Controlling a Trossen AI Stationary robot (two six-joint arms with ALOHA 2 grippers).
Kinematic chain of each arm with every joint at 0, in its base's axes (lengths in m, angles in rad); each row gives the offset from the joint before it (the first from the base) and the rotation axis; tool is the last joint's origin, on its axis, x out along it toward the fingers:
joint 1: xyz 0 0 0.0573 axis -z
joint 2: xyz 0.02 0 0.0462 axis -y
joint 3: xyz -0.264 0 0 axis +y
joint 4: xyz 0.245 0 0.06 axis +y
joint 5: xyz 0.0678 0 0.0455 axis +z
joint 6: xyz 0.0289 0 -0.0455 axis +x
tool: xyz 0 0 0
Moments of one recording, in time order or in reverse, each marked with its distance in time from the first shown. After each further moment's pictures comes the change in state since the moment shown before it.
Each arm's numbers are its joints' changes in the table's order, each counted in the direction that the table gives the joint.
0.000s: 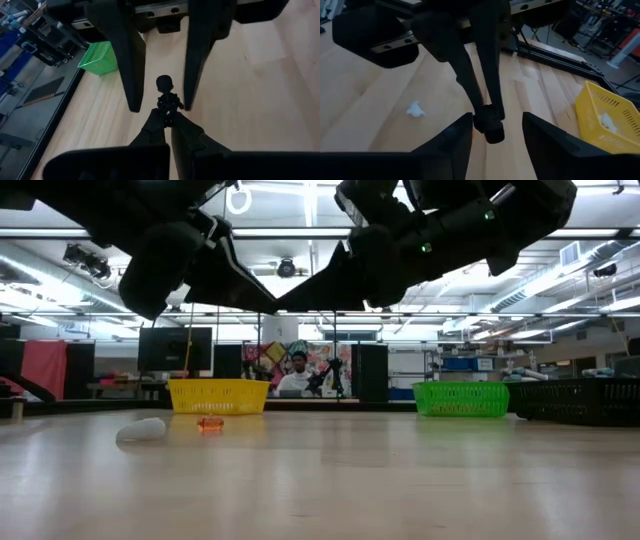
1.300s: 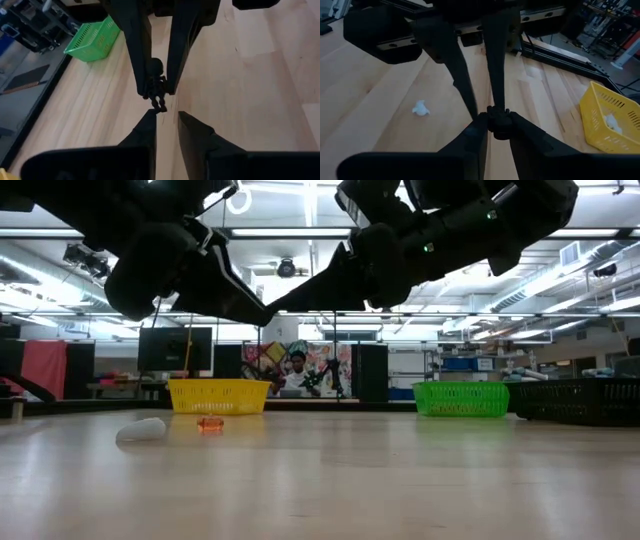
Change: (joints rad) left arm 0.002 0.005 0.001 0.062 -0.049 -0.103; right arm -0.001 -0.001 0.000 0.004 0.008 -0.003
